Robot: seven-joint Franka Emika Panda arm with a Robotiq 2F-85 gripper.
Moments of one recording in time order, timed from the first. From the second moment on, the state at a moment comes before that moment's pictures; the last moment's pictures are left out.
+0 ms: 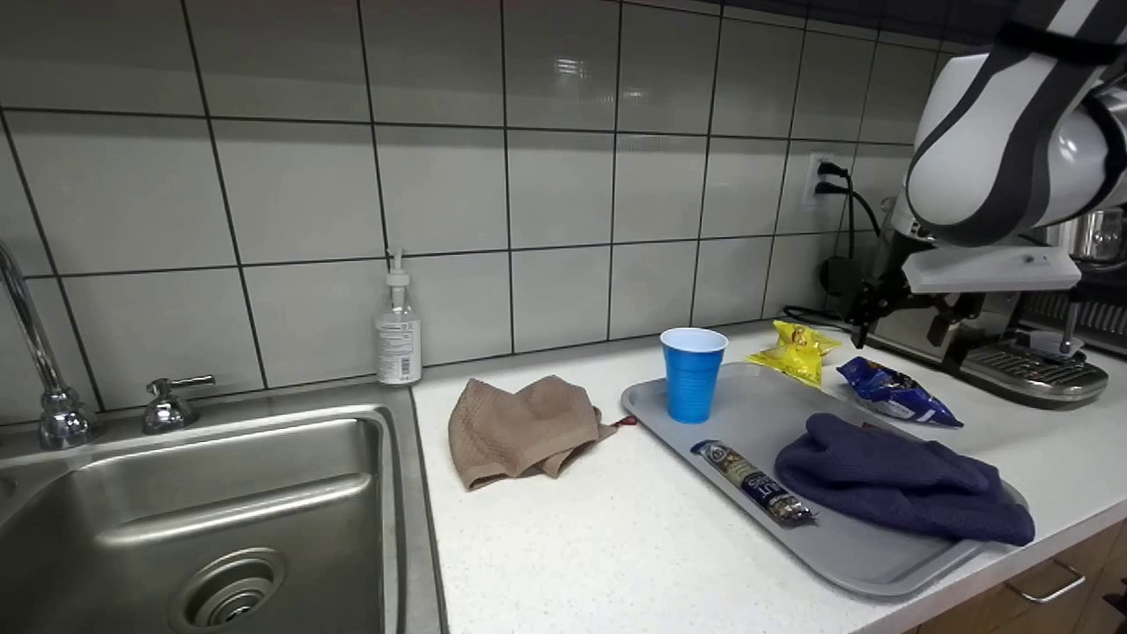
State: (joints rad) arm 0.32 0.19 -0.67 -2.54 -0.23 3.00 0.28
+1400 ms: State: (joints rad) arm 0.09 0.52 -0.52 -2.22 -0.12 2.91 0.28
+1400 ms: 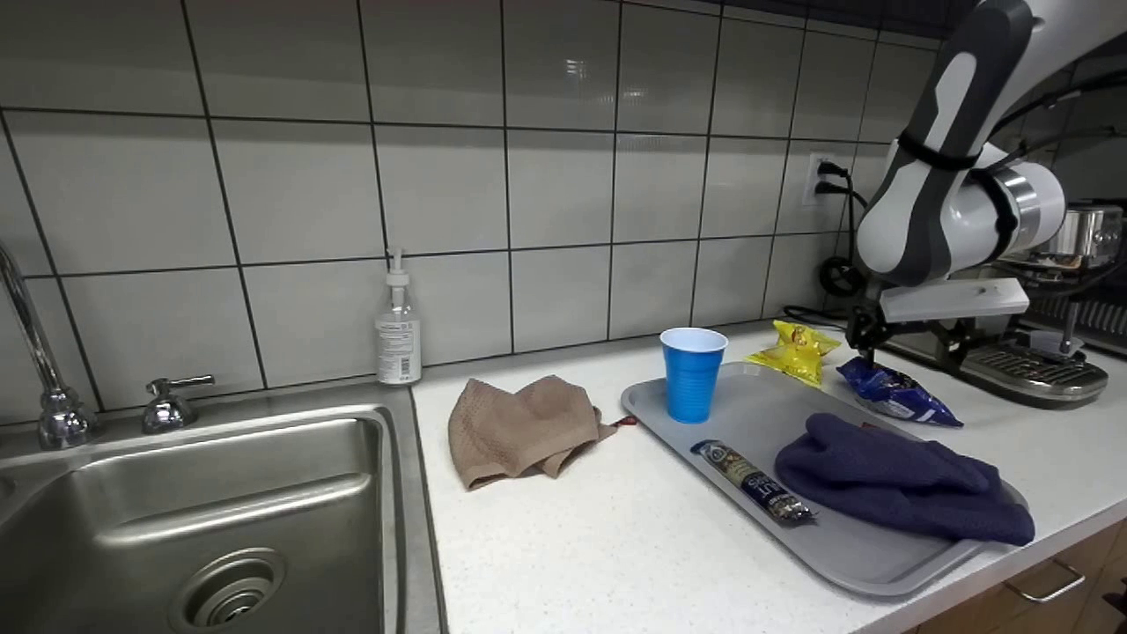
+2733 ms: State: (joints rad) arm 0.09 0.58 -0.53 -2.21 -0.13 2.90 0.28
